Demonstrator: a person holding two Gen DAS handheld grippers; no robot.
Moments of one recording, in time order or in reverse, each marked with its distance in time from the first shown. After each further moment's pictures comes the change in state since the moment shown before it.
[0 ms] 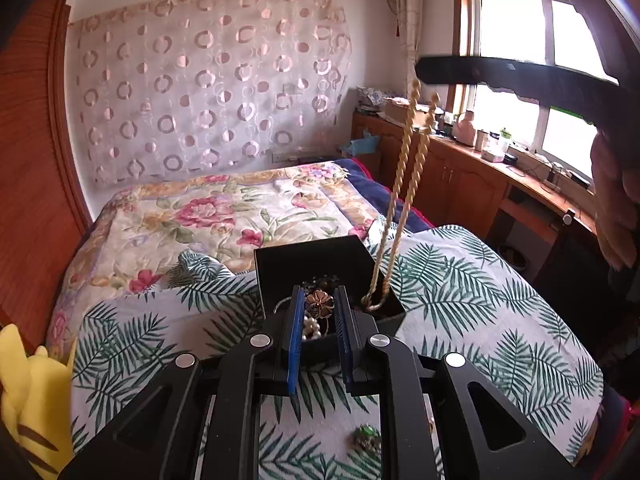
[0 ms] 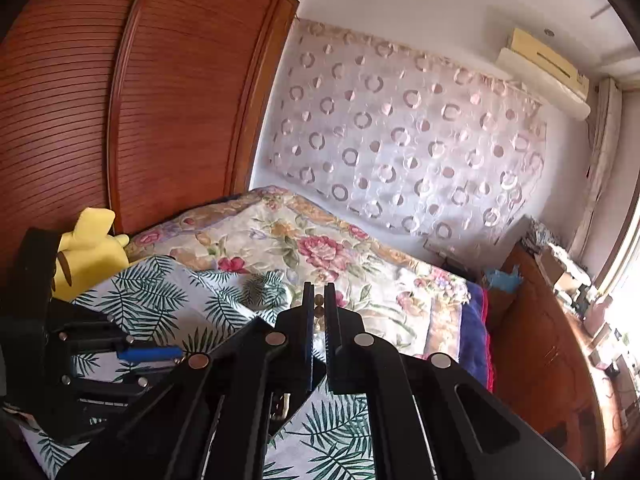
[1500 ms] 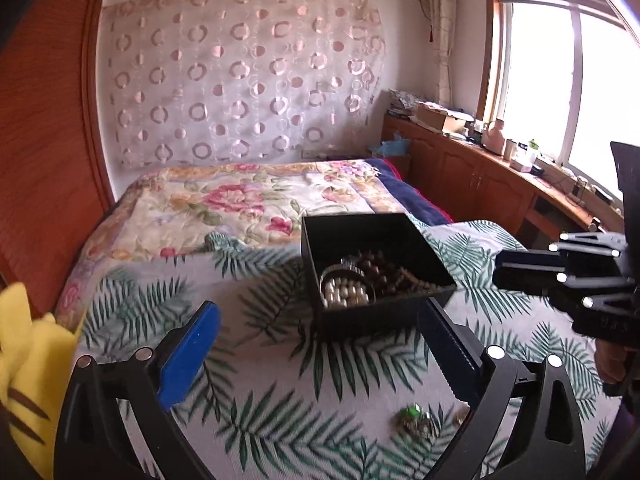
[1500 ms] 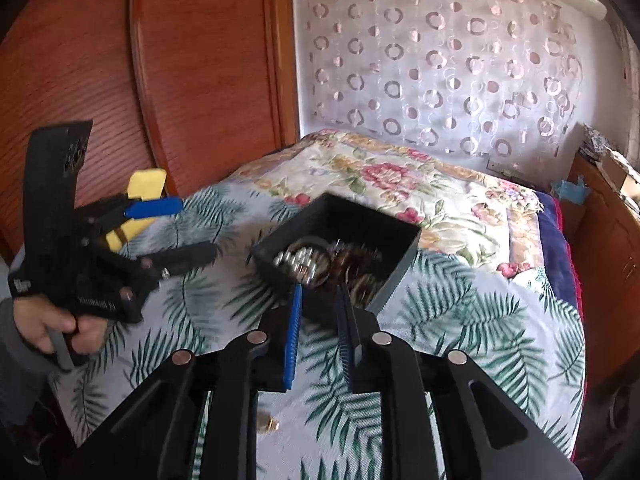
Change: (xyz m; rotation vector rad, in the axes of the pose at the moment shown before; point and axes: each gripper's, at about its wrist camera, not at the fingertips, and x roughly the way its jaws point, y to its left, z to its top) left arm -0.001 0.032 -0.042 -0.088 -0.008 0.080; right arm 0.027 0.028 -0.133 0.180 0.160 0.262
